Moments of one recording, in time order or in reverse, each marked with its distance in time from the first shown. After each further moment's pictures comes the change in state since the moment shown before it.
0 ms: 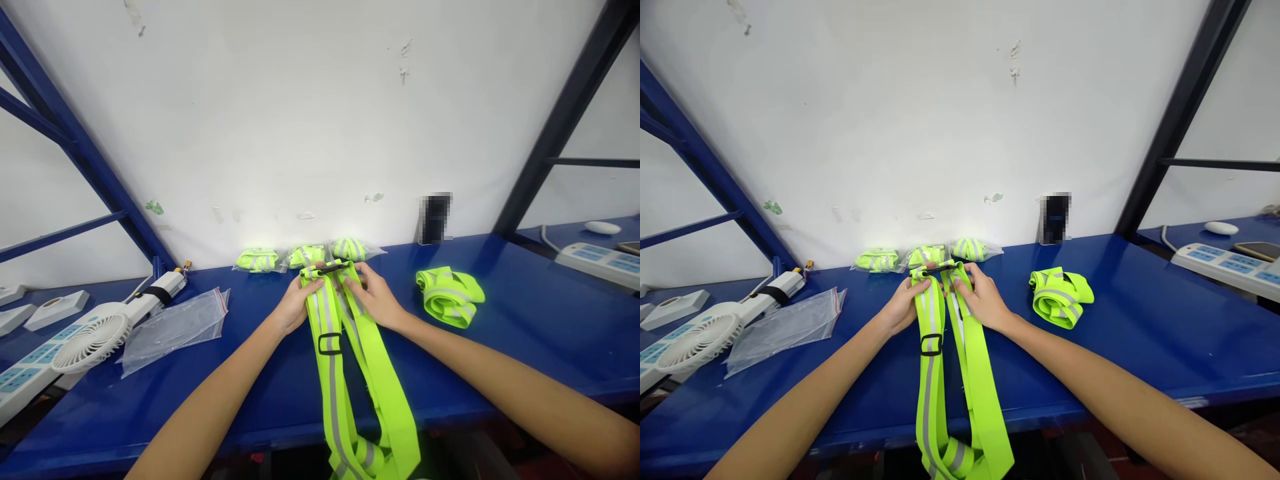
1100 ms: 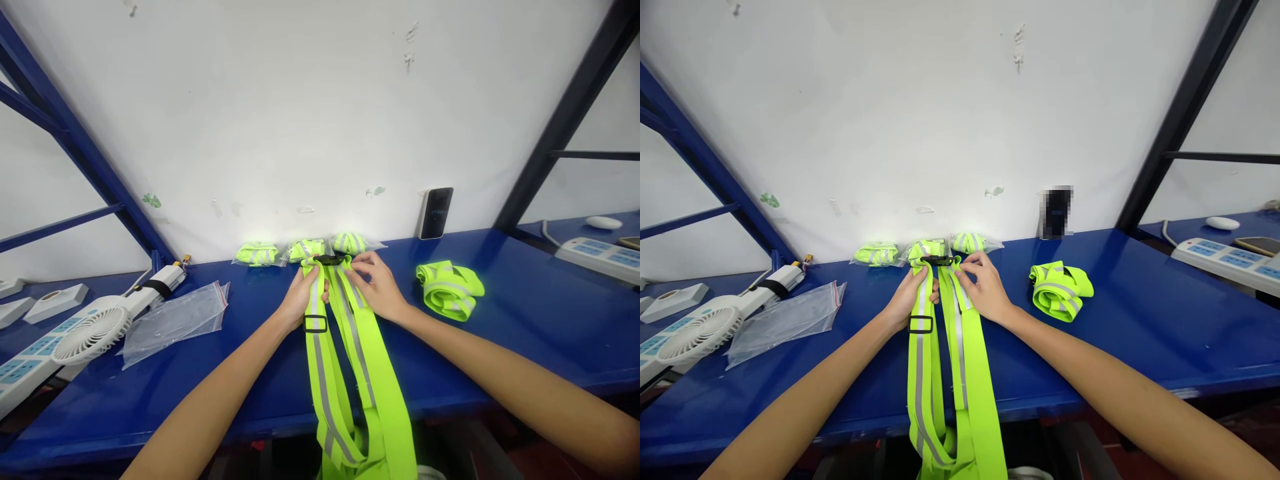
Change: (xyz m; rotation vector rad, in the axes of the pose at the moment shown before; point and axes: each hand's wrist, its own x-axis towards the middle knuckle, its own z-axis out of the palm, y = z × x) left_hand 0.001 -0.012 0.006 0.110 0.068 0.041; right_hand 0.003 -0.003 -0.005 -0.203 0.171 -0.161
